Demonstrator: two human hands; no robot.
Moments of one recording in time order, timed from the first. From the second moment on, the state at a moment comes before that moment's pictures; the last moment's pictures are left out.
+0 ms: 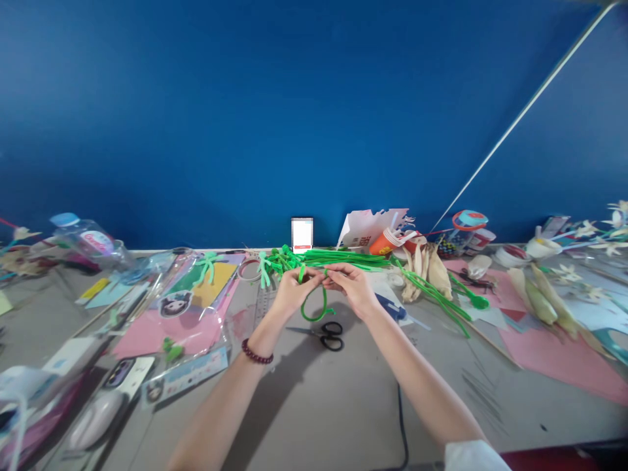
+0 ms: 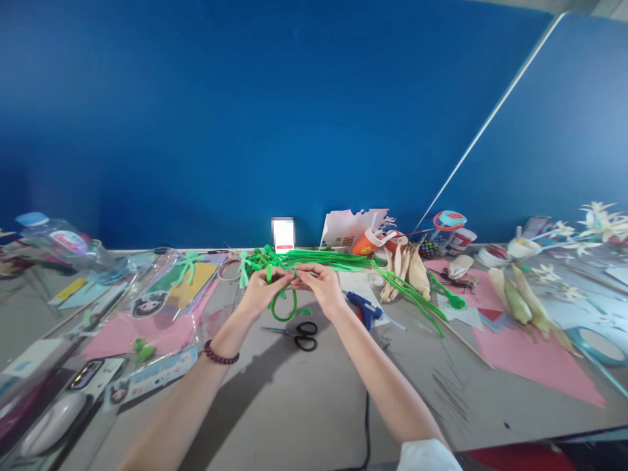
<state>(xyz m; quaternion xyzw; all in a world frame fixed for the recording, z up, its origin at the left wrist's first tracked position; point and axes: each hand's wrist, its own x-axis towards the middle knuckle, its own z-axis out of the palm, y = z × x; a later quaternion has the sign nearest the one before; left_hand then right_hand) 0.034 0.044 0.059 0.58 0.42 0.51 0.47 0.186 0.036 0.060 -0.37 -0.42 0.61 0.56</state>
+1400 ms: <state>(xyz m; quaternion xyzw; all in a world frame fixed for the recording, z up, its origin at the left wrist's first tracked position) 0.035 0.045 0.057 0.60 0.40 0.49 0.49 0.189 0.043 0.052 -0.41 -0.48 0.57 0.52</state>
